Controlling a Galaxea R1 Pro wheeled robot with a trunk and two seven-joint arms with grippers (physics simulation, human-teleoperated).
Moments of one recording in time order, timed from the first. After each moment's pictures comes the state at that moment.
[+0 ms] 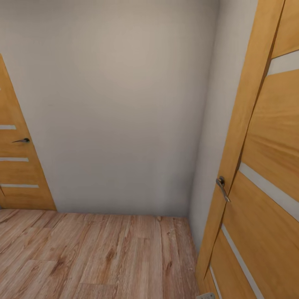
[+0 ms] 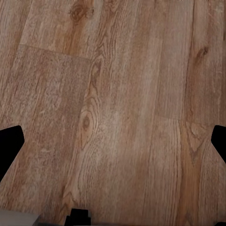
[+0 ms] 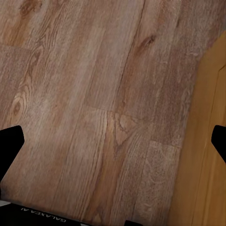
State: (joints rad) left arm -0.21 0.04 0.08 -0.26 0.13 -0.19 -0.13; right arm -0.35 0.02 -0.06 -0.13 0.21 -0.18 0.15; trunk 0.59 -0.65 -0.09
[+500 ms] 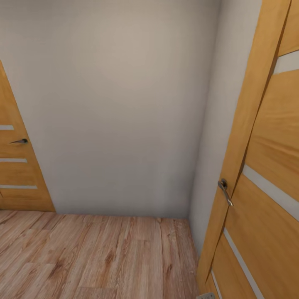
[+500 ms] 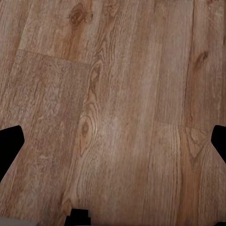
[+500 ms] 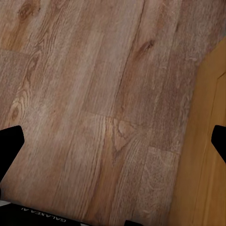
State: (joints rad) left arm -0.21 0.04 0.08 -0.26 0.13 -0.19 -0.13; right arm -0.35 0.02 -0.06 -0.13 0.21 -0.18 0.15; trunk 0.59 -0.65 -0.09
